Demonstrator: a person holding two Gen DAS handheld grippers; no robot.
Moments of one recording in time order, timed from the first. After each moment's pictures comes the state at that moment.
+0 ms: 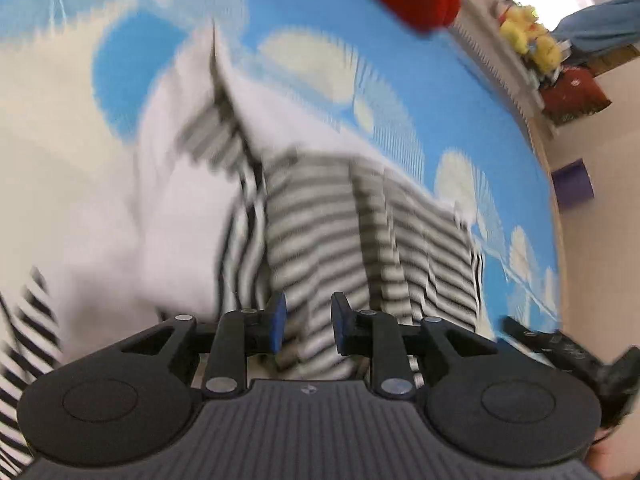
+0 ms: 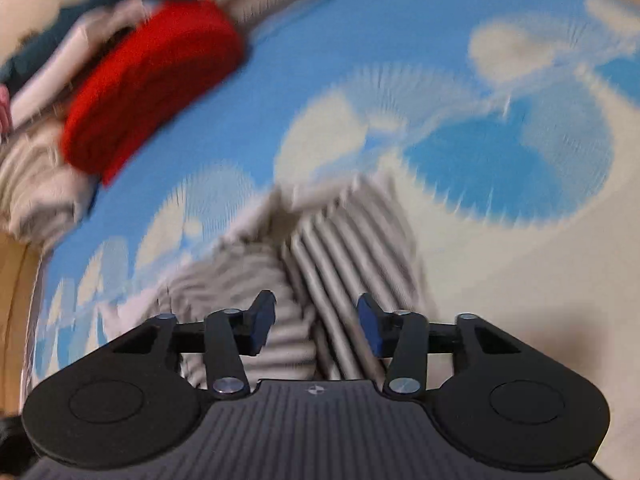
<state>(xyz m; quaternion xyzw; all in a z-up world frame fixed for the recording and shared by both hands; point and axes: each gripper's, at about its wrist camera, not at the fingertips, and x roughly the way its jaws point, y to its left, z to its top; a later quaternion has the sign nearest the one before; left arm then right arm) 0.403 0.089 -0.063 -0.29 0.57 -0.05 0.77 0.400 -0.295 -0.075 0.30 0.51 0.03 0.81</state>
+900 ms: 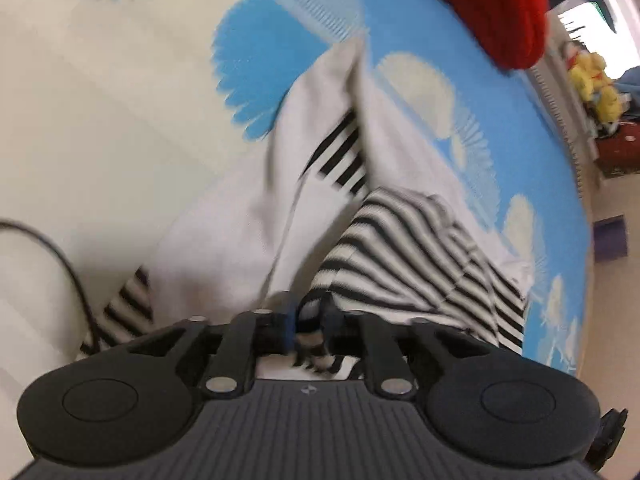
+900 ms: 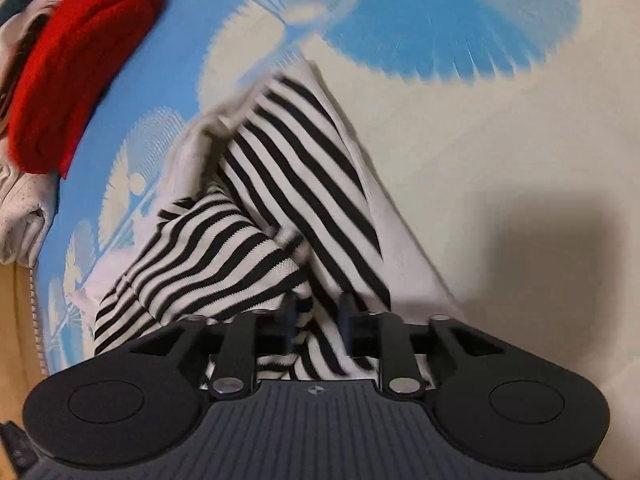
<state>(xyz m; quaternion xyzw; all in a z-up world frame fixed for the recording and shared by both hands) 0.392 0.151 -0.092 -0.33 0.56 0.04 0.76 0.382 -0.300 -0.098 0.37 0.54 -0.01 0.76</state>
